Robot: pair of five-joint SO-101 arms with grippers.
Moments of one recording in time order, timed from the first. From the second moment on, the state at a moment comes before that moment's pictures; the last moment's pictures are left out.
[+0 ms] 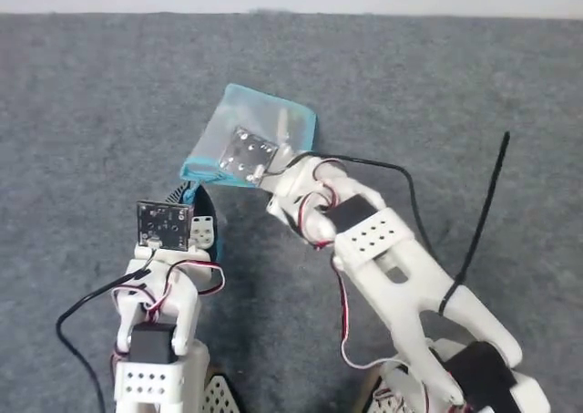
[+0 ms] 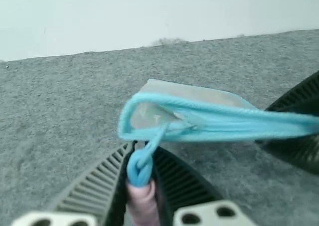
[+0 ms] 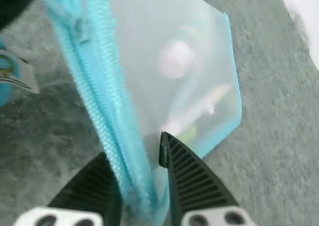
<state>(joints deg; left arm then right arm) -4.0 -103.0 96.3 40.1 0.6 -33.4 -17.1 39.4 31.6 33.9</state>
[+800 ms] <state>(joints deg) -3.7 -102.9 96.3 40.1 0.6 -21.3 -17.2 42.6 32.1 34.0</state>
